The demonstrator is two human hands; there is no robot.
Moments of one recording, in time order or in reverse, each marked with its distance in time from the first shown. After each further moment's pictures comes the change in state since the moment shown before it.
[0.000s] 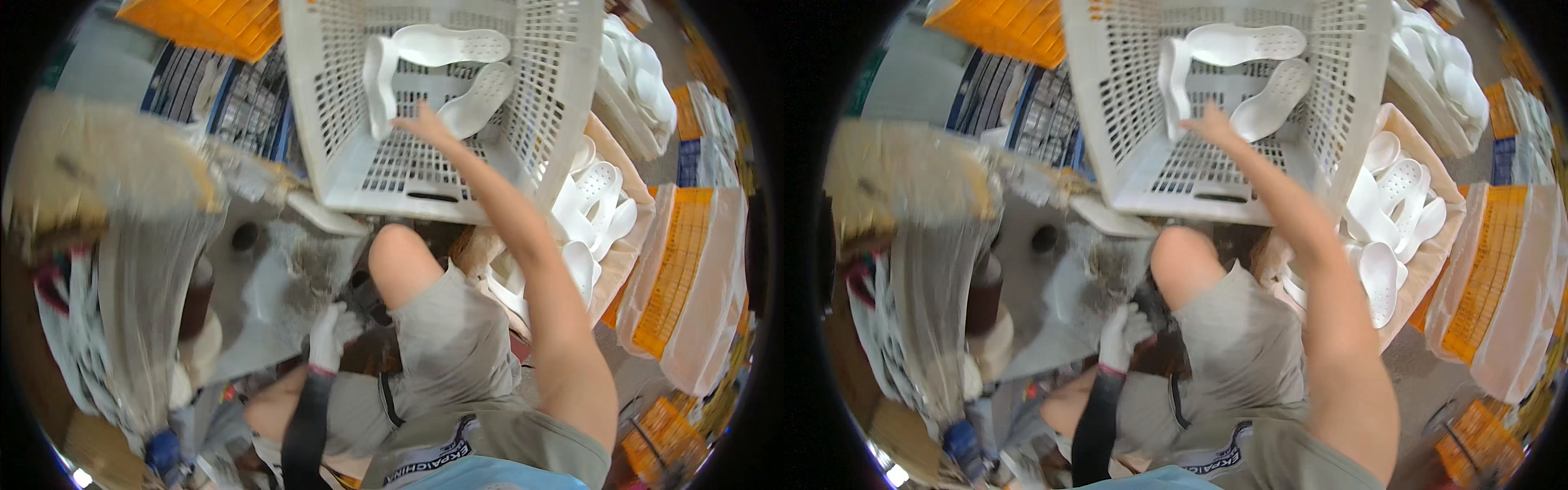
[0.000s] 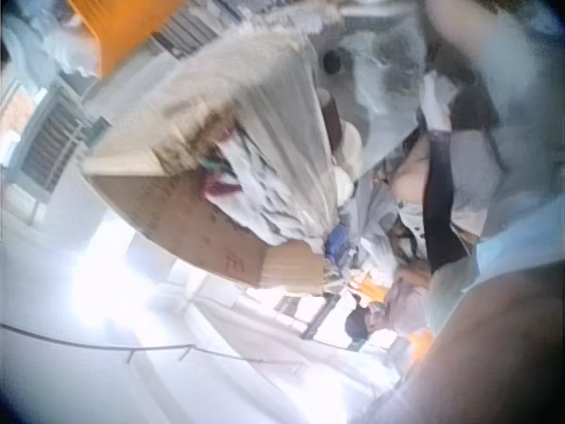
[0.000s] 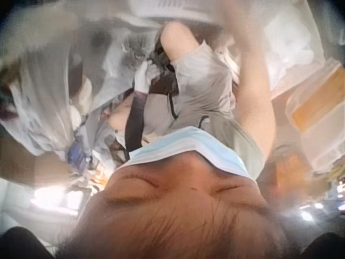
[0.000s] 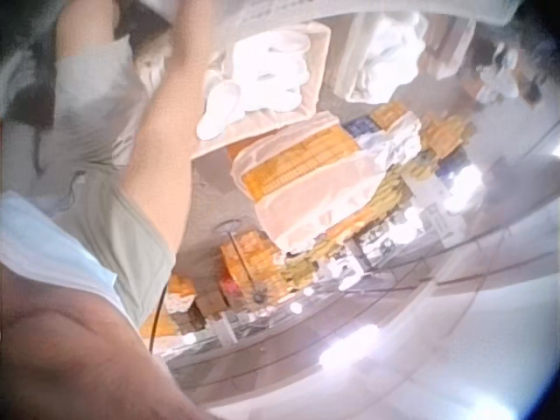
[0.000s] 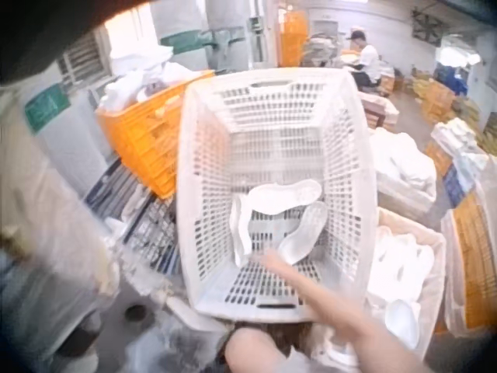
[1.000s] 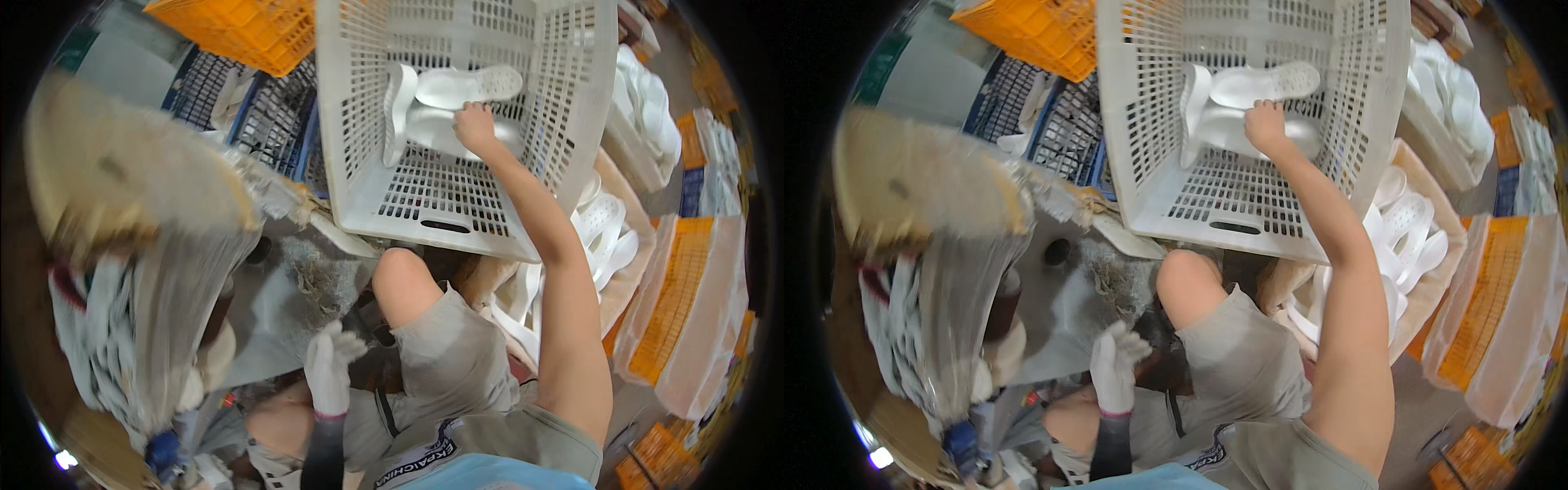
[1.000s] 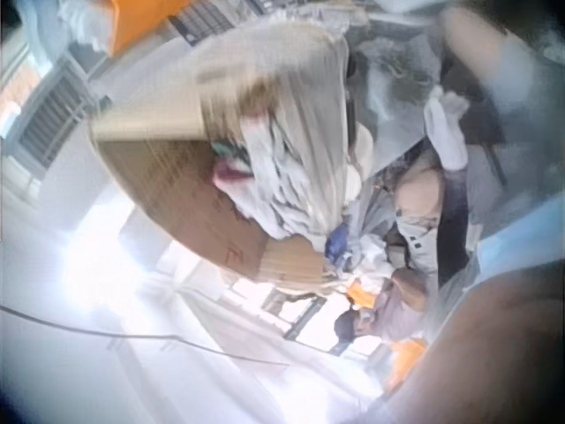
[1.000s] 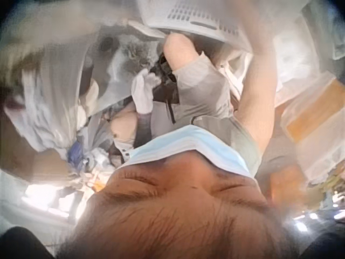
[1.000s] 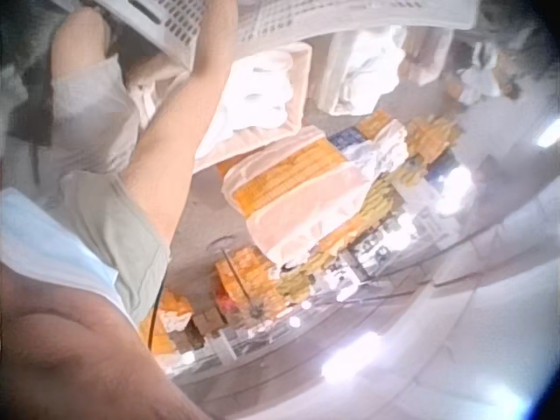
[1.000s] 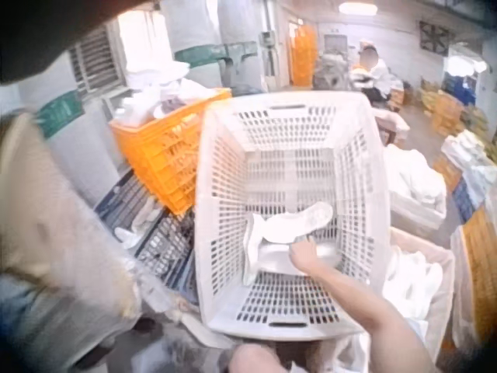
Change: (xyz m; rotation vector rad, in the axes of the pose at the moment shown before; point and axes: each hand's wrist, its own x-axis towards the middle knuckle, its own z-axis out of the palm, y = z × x) left_hand -0.088 0.052 0.076 -0.075 0.020 0.368; right_hand 0.058 0.013 -0.085 -1.056 0.135 -0.480
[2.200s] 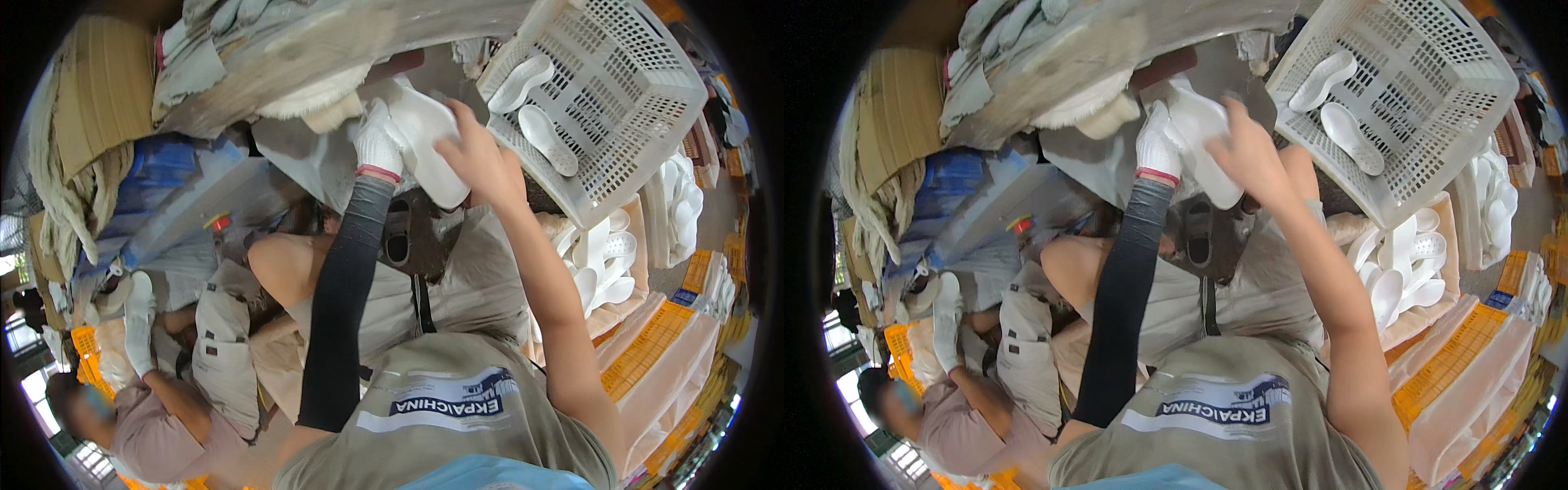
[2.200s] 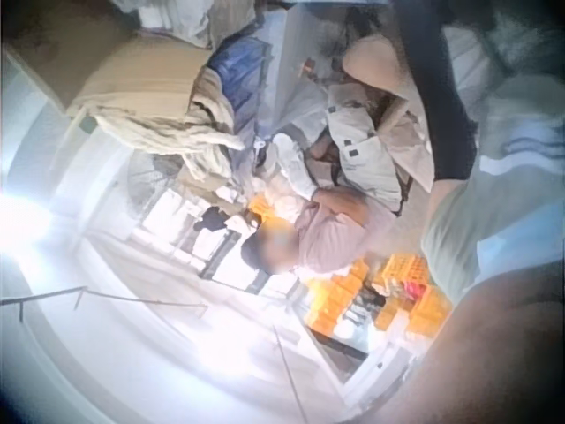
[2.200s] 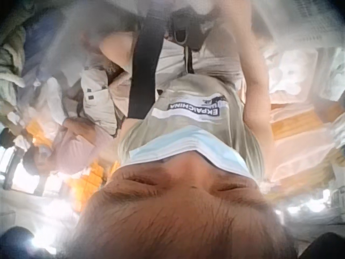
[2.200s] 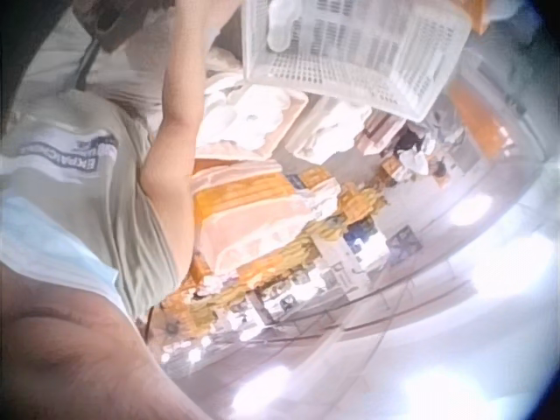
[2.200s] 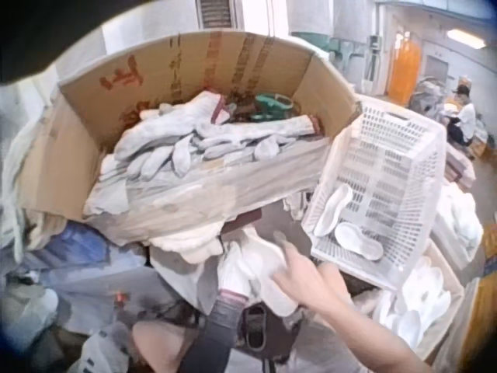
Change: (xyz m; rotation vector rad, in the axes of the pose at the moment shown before) left_hand 0.090 0.038 -0.060 -0.541 -0.077 0.430; right_hand -0.194 -0.377 -0.272 0.968 -0.139 -0.210
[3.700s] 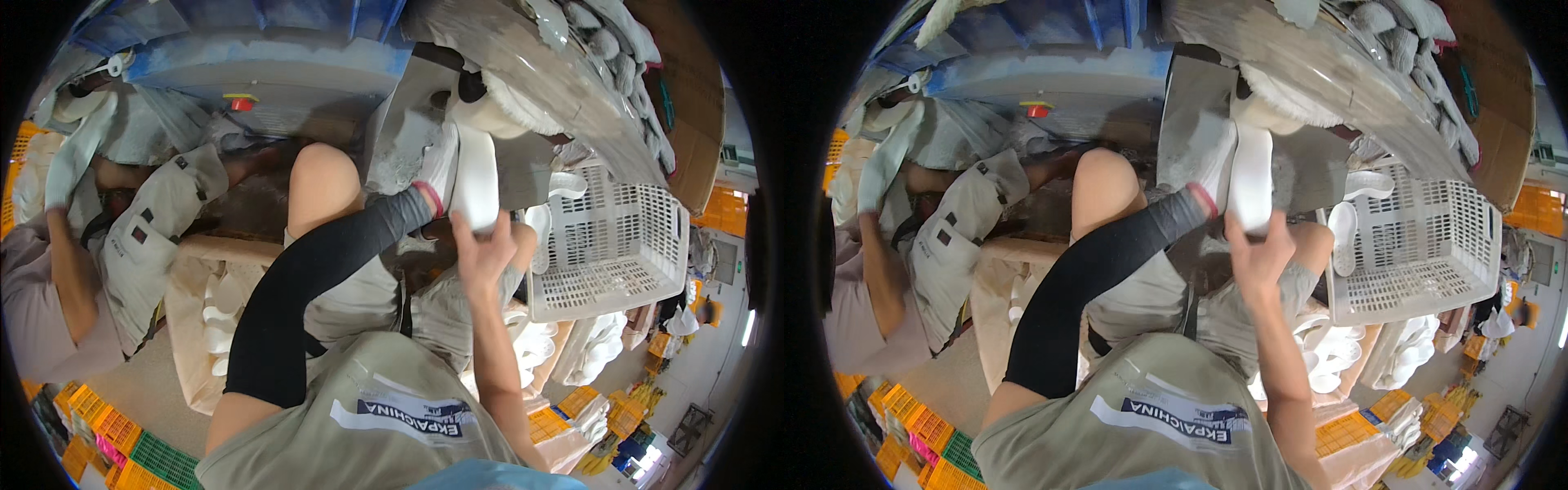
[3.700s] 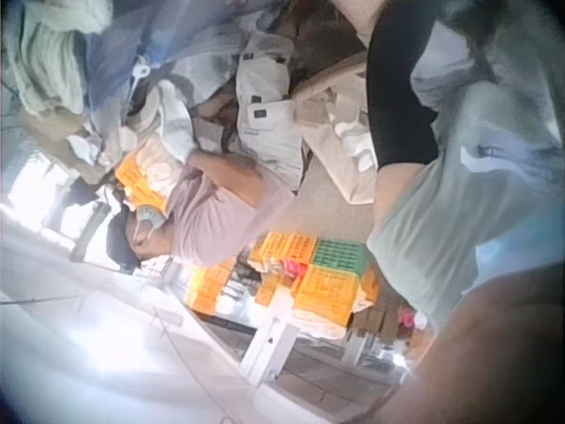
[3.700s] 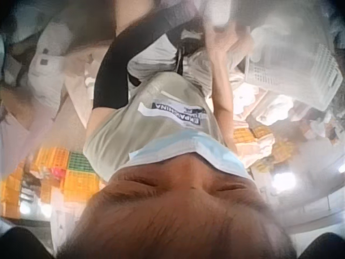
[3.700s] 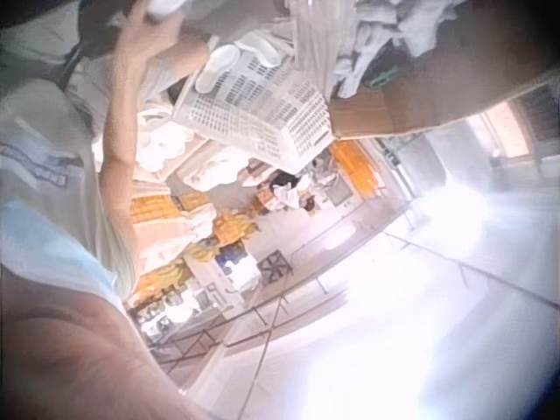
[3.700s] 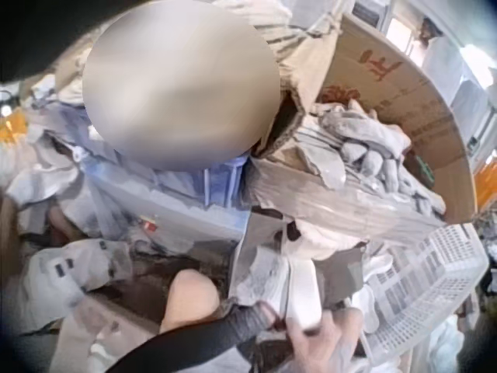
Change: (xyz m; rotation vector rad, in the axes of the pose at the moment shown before) left_hand 0.018 -0.019 -0.097 0.265 0.221 0.323; right_hand -0.045 -0.078 0.078 -0.040 0.107 -0.440
